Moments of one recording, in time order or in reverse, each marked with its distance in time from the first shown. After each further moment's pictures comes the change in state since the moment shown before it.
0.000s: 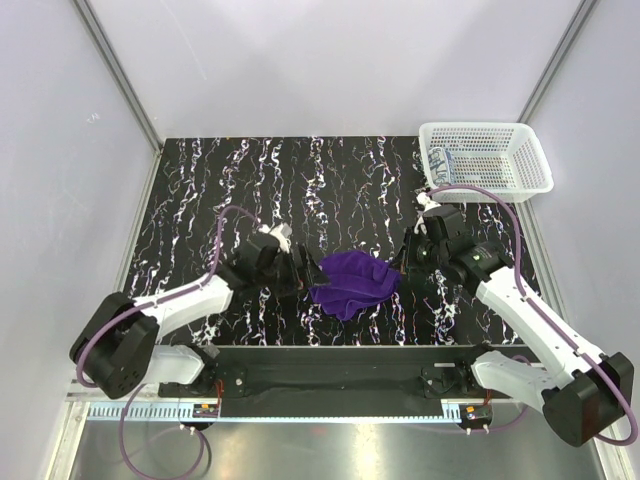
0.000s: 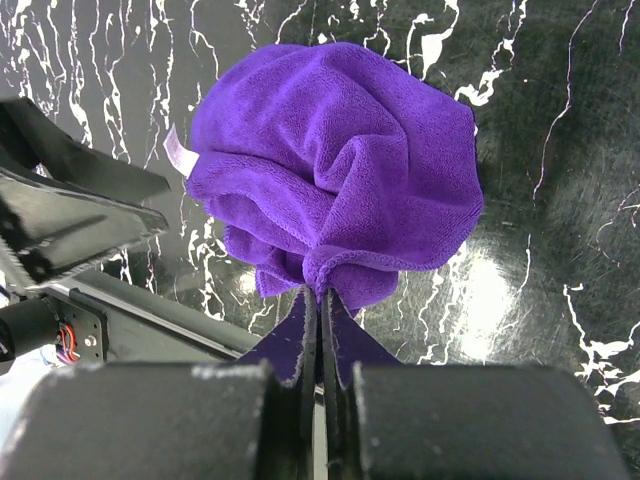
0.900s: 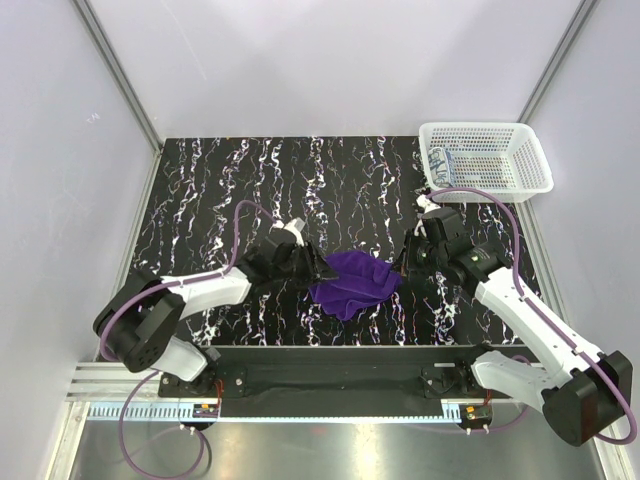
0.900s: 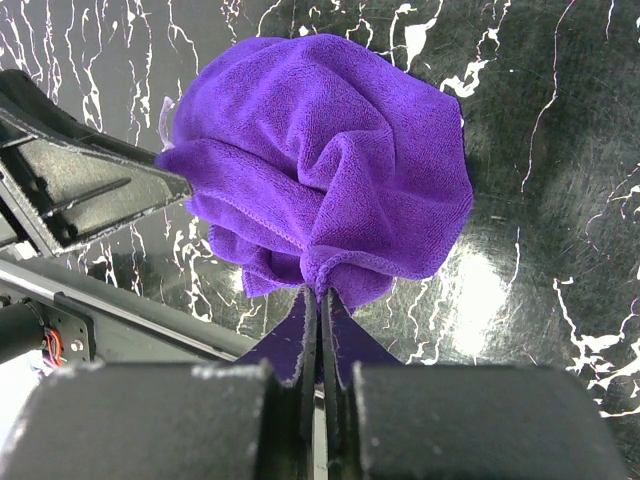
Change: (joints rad) left arm -0.072 0.174 0.060 0.167 -0.039 -0.126; right arm 0.000 0.003 -0.022 0.002 0.018 -0.001
